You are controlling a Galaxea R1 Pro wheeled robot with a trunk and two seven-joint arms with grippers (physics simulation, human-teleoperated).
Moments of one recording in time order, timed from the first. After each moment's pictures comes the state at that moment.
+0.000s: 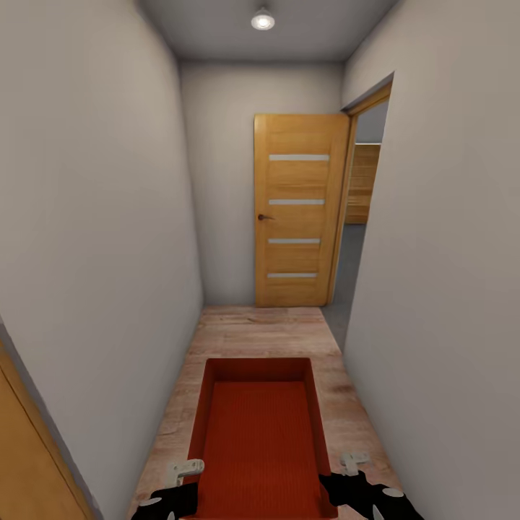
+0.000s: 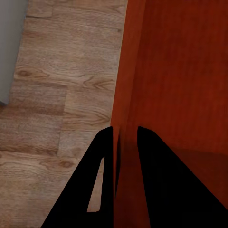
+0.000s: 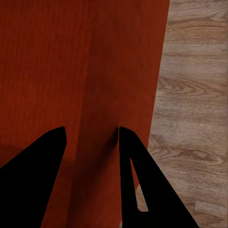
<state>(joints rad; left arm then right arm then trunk) -0.22 -0.14 0.10 -0.80 0.00 0.36 0.09 -0.38 -0.04 0.01 -0.46 -0.01 0.10 0.36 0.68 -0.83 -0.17</state>
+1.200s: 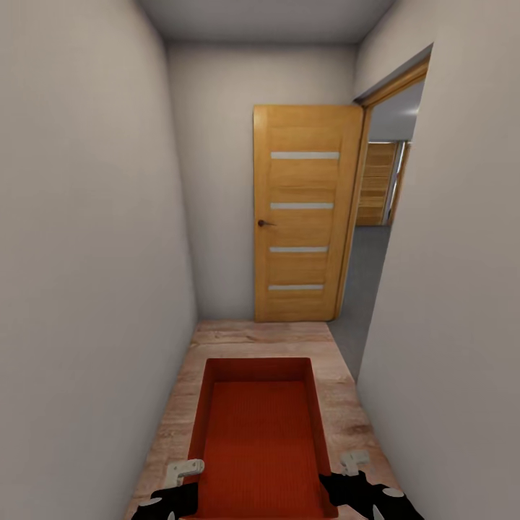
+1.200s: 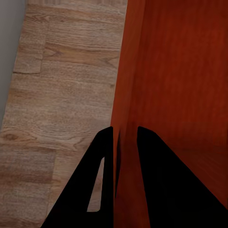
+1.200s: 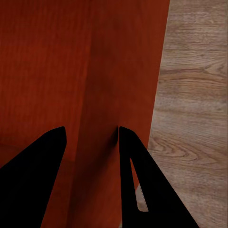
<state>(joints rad) -0.22 -0.14 0.10 -0.80 0.00 0.36 0.09 -0.38 -0.04 0.01 -0.46 -0.01 0.10 0.36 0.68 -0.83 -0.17</state>
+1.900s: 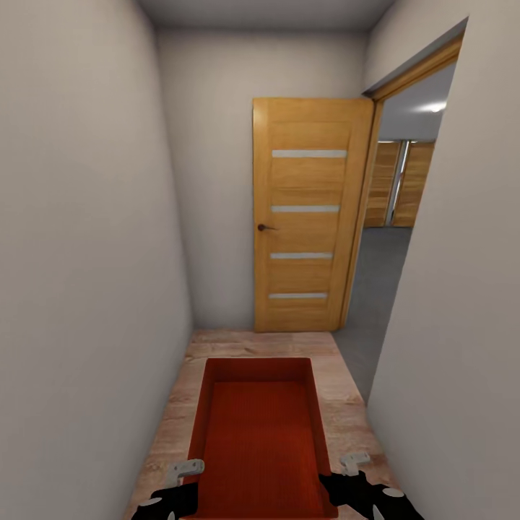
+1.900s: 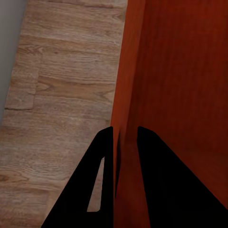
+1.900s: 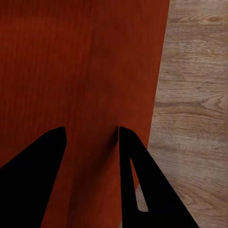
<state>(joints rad) -0.22 -0.14 0.10 -0.80 0.00 0.36 0.09 -0.38 -0.04 0.01 -0.46 -0.01 0.10 0.36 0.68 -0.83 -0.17</state>
